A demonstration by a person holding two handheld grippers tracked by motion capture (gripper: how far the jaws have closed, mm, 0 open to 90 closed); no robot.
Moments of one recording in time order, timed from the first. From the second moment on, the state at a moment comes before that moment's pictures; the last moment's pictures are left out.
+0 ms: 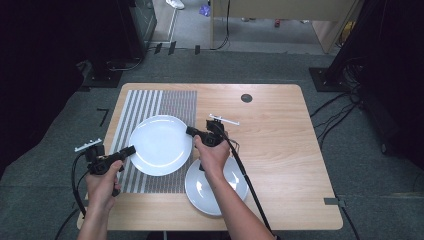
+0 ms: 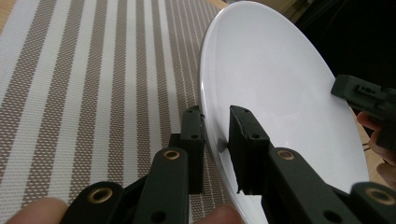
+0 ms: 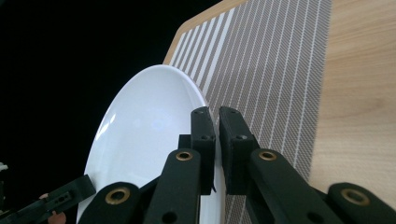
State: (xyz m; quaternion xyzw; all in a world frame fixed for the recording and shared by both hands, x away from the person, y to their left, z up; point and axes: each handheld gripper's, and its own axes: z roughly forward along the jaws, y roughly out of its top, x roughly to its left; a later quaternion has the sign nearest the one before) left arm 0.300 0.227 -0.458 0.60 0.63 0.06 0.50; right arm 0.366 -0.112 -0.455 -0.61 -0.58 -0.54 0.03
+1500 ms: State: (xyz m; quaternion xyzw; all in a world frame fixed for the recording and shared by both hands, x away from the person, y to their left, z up) left arm 0.385 0.254 -0.496 0.55 0.69 0.04 0.47; right arm 0.447 -0.069 -0.499 -0.65 -0.59 -0.48 0.03
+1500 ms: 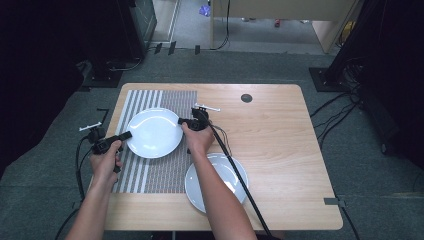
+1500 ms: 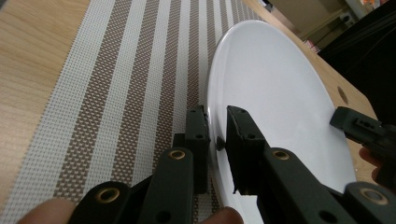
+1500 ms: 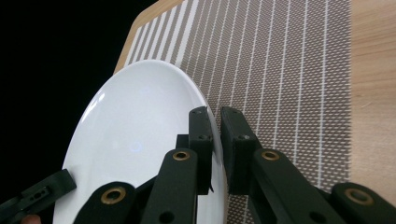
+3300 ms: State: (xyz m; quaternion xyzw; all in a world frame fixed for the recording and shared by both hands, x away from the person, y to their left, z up) left arm 0.356 0.235 -0.484 0.62 0.67 0.09 0.41; right arm 0.402 -0.126 -0.469 -0.56 -0.71 -0.39 -0.15
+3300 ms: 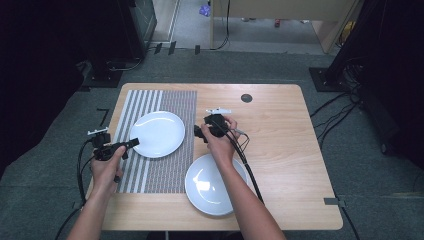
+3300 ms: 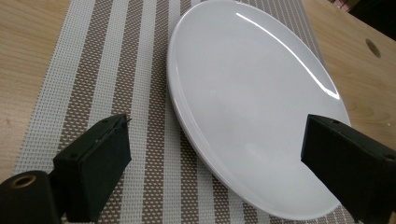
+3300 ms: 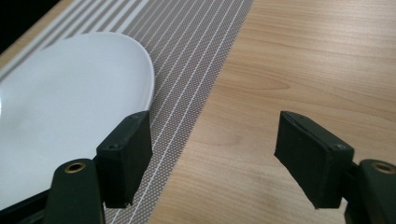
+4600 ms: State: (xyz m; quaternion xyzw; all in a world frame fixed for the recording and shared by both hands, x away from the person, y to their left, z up) left arm 0.293 0.222 -0.473 0.63 0.65 0.15 0.39; right arm 0.334 -0.240 -0.450 -0.57 -0.69 -0.41 -0.18
